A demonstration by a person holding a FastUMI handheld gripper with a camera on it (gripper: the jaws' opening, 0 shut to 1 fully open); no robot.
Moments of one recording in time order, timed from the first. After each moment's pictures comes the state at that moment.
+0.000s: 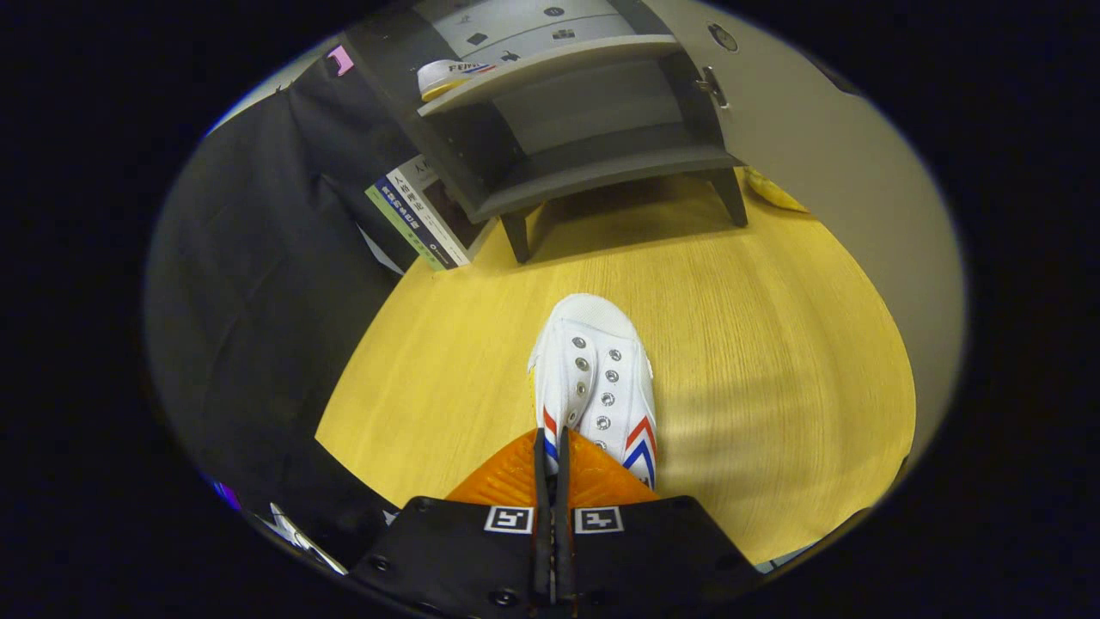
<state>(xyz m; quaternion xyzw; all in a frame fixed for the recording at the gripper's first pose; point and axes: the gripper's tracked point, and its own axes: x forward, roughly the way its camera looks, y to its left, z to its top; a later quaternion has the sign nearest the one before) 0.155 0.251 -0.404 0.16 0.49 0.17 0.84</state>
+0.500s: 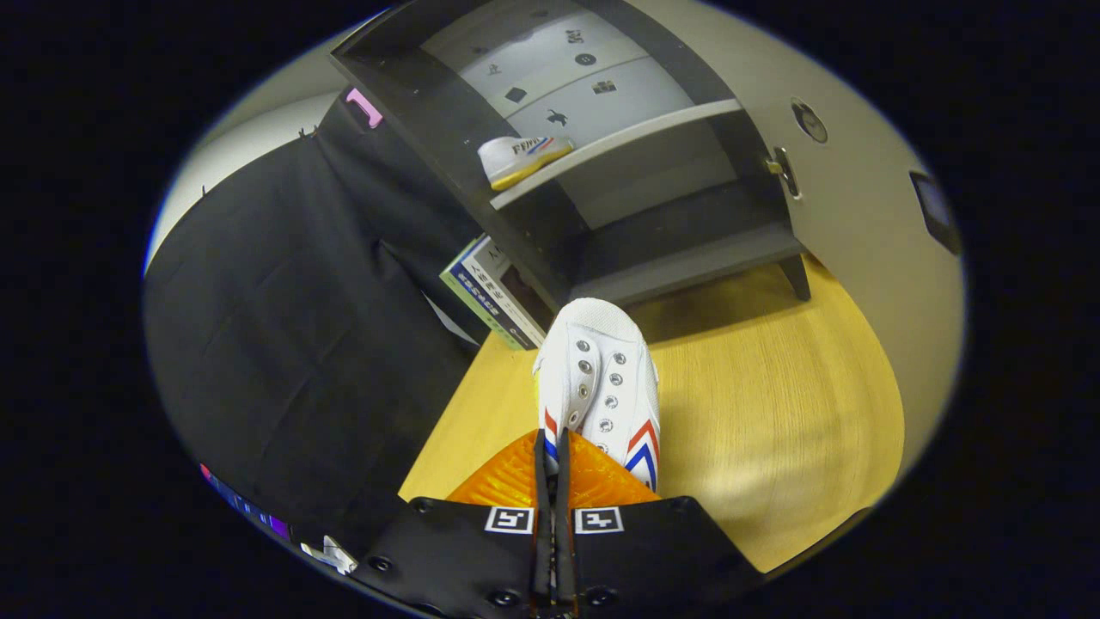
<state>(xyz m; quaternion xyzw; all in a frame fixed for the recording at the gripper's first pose) 0.230 0.299 -0.291 0.25 0.38 0.23 0.86</state>
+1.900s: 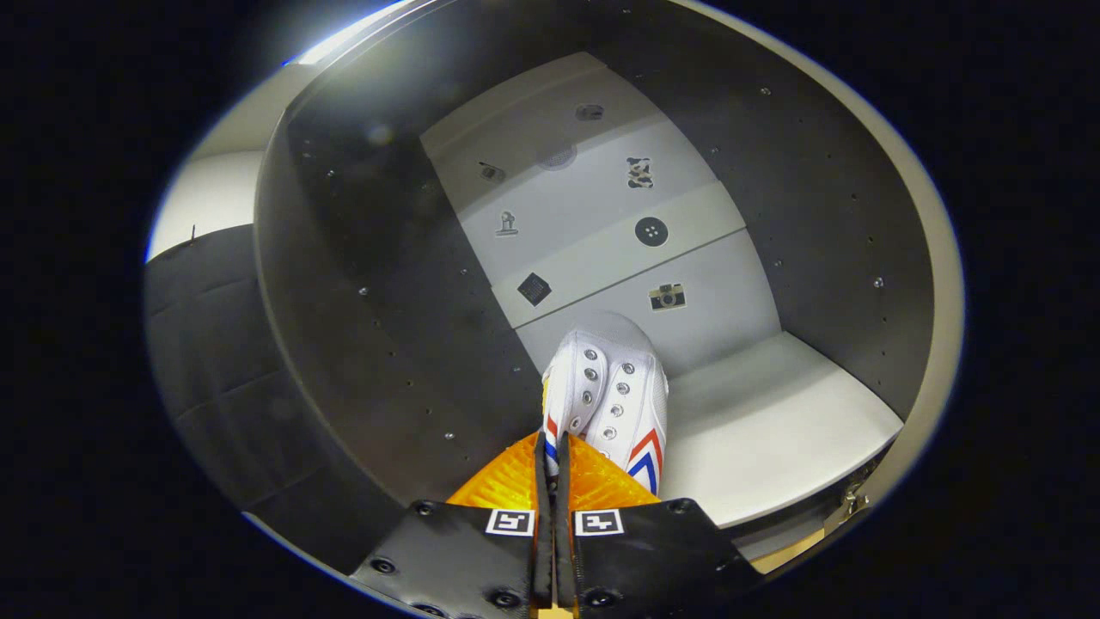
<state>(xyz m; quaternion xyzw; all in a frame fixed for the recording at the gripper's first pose) 0.555 0.290 -0.145 0.22 0.17 0.15 0.95</state>
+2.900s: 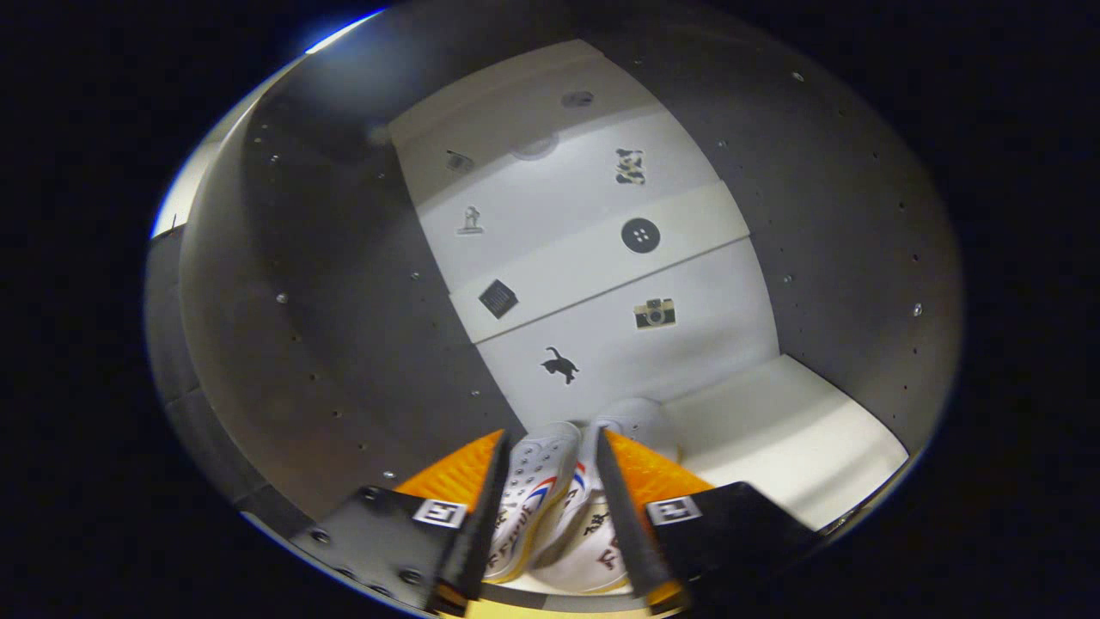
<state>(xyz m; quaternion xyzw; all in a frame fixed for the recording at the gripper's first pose) 0.590 0.294 -0.142 0.20 0.16 0.13 0.96</state>
